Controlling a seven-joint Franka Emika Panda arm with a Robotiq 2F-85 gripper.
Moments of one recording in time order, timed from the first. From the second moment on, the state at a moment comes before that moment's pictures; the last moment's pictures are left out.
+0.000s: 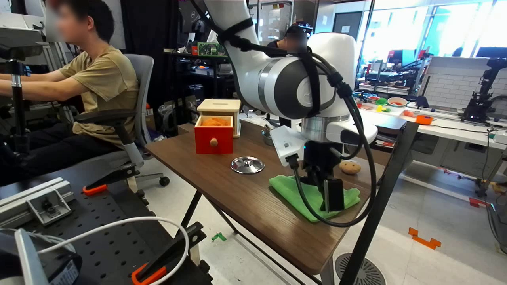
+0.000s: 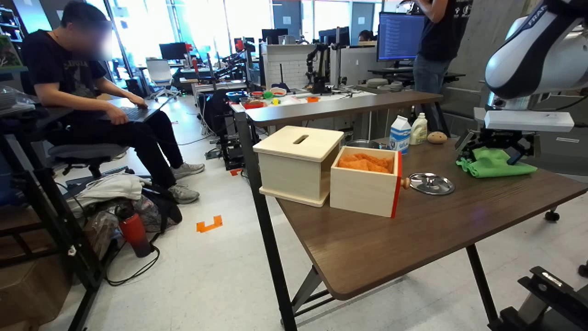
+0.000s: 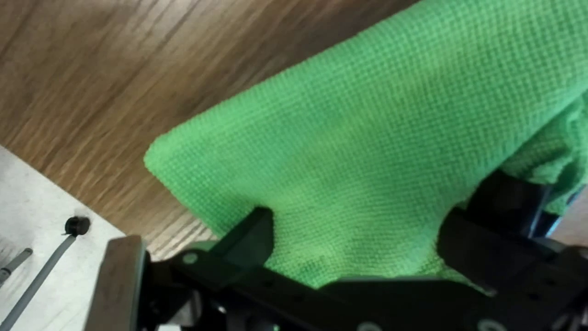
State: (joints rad) arm -0.10 0.85 -0.19 -1.78 0.10 2.67 0.42
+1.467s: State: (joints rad) arm -0.09 0.87 -0.15 -1.66 0.16 2.57 0.49
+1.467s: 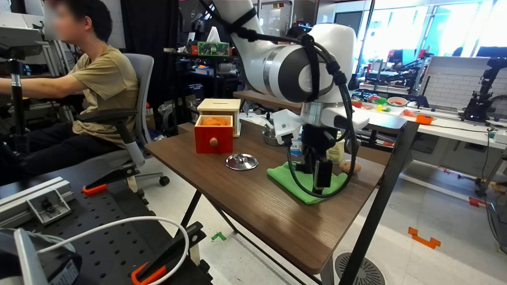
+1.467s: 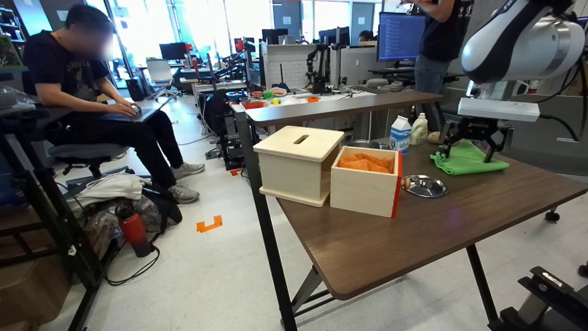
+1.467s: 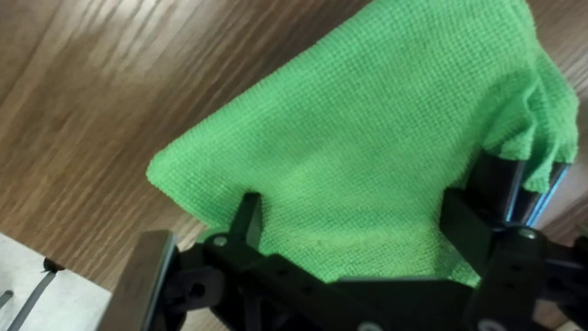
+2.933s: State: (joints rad) arm -0.09 0.81 -0.11 -1.75 0.17 2.57 0.43
